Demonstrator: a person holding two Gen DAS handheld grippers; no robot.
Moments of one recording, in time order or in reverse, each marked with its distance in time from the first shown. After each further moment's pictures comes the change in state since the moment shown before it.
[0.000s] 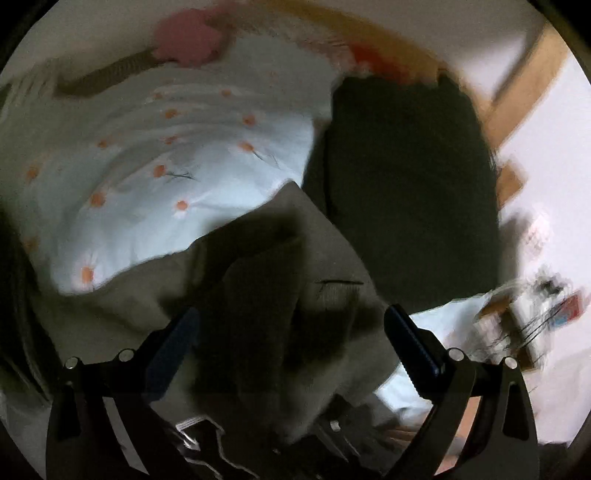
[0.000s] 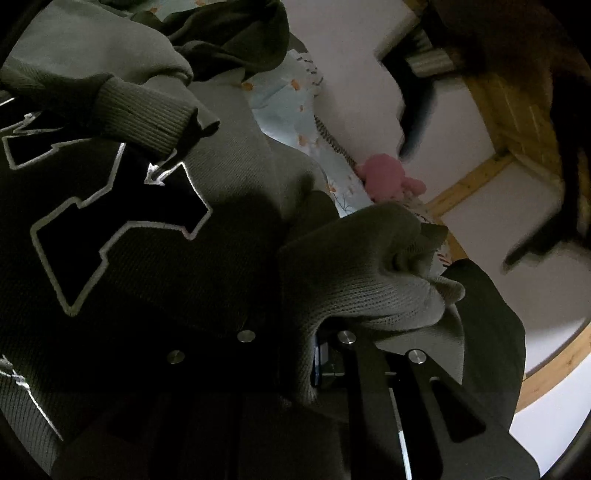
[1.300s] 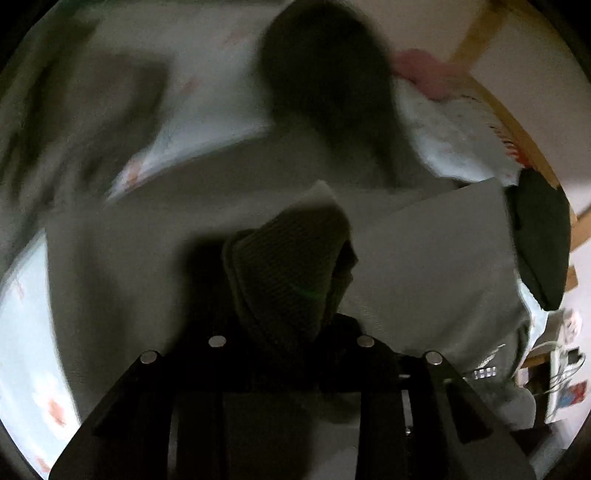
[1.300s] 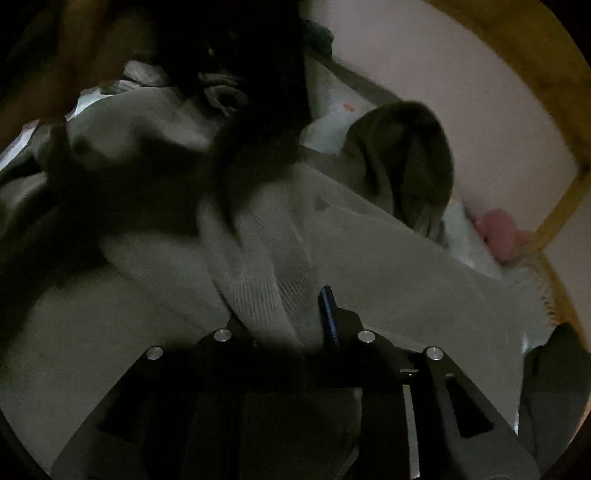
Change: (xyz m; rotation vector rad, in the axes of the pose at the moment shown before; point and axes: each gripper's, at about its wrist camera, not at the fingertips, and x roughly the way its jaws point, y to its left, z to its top) left arm -0.114 0.297 -0.322 -0.620 -0.165 0.133; right arm -0.141 0.157 0.145 0.072 -0.150 0.431
